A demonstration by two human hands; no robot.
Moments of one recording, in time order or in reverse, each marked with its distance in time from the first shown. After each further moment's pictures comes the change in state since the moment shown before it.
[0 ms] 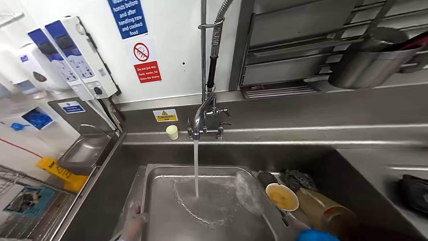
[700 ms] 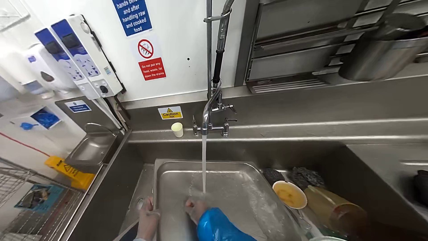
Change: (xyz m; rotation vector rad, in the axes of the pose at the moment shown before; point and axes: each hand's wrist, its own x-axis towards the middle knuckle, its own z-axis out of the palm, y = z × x) left_hand -0.020 0.013 0.018 0.011 0.092 0.055; right_hand -0.110 -0.306 0.064 0.163 -0.344 -0.519
